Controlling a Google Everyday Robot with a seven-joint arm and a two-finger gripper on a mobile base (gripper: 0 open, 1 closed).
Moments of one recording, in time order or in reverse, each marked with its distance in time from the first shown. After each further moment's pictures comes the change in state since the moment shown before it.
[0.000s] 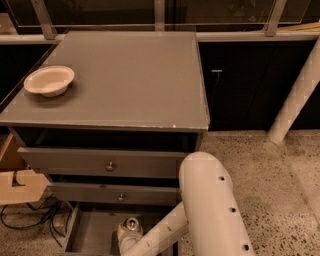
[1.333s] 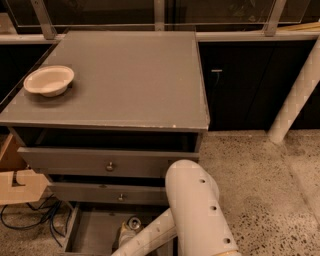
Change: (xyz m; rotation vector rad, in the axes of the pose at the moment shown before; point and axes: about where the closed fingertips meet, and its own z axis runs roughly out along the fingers) arm 0.021 -0.023 0.047 0.155 -0.041 0.033
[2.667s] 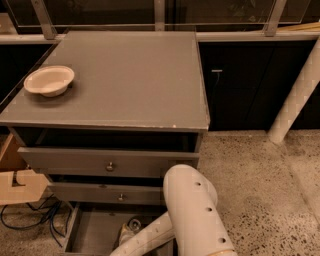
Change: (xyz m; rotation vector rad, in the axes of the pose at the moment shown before) arm 0.023 -0.004 0.031 0.026 0.041 0.049
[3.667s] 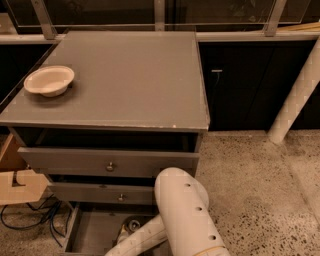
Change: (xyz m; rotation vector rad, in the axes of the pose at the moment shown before) arm 0.011 -0.003 0.012 0.077 -0.028 -0.018
